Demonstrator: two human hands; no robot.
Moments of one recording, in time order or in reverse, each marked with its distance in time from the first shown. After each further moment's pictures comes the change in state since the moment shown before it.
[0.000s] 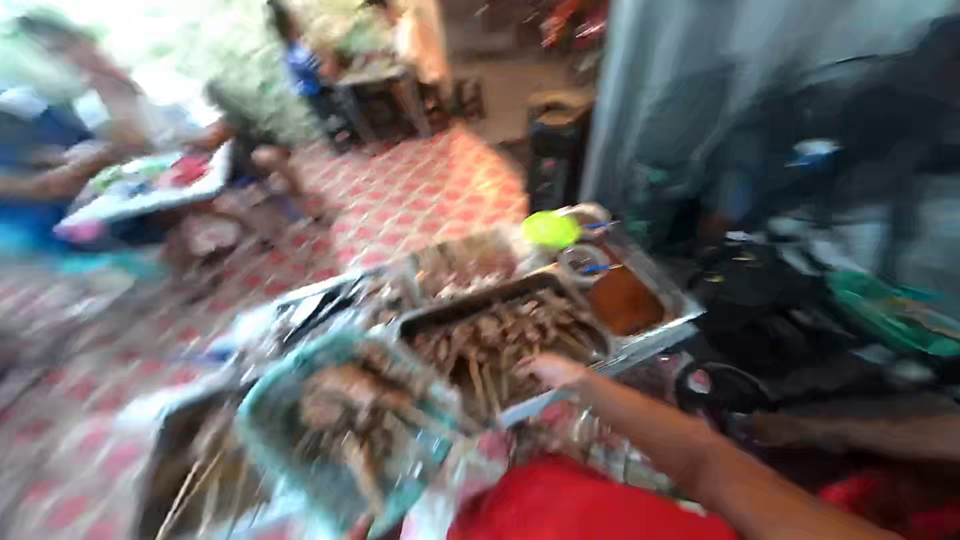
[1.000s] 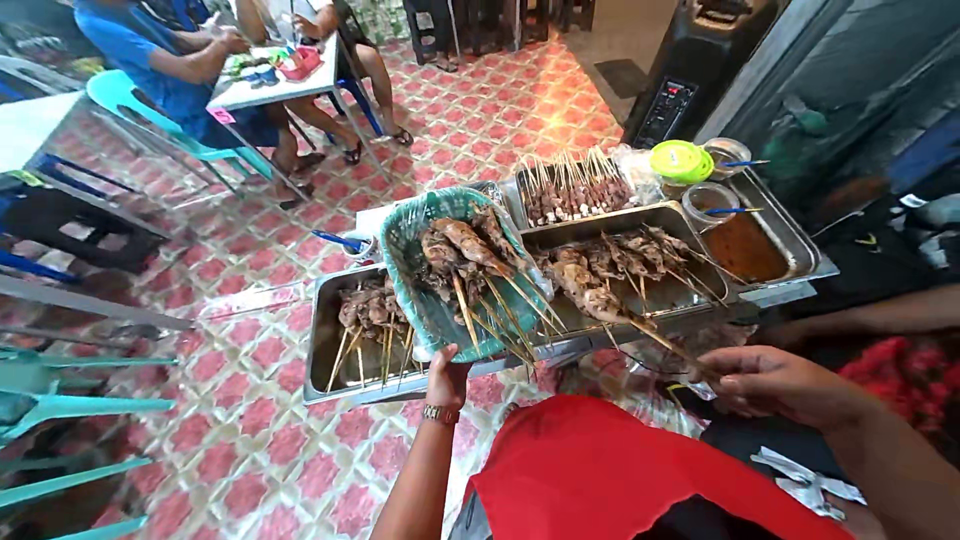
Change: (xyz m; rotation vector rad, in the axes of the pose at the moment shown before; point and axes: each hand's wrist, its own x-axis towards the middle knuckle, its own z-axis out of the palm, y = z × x) left_hand 0.130 0.083 -0.086 0.156 -0.255 0.019; right_hand -0.211 -0.020 0.128 -0.125 -0.140 -0.232
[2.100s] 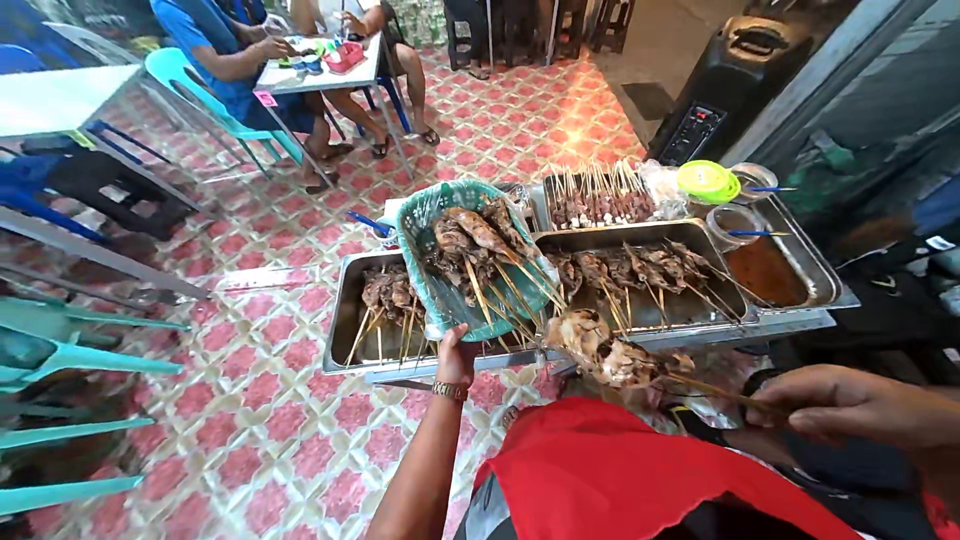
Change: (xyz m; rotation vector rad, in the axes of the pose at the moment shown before) left_hand 0.008 0.012 -0.015 -0.081 0.032 0.046; right_hand -0.019 -0.030 -0.008 -0.373 -0.320 -0.122
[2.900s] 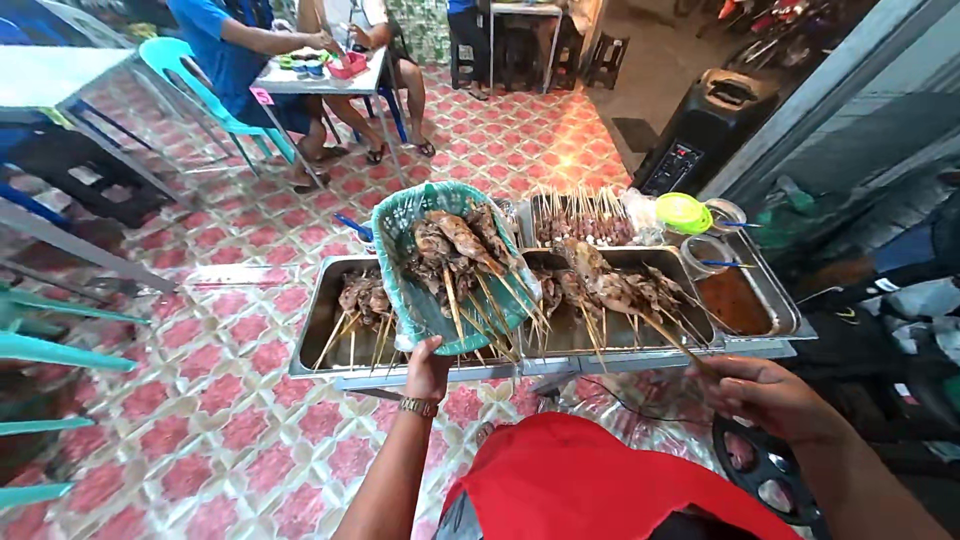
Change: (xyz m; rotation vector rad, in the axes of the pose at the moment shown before) left_hand -0.015 0.002 0.007 -0.001 -0.028 0.067; right_hand 0.023 0.022 0.002 0.266 0.384 -0.136
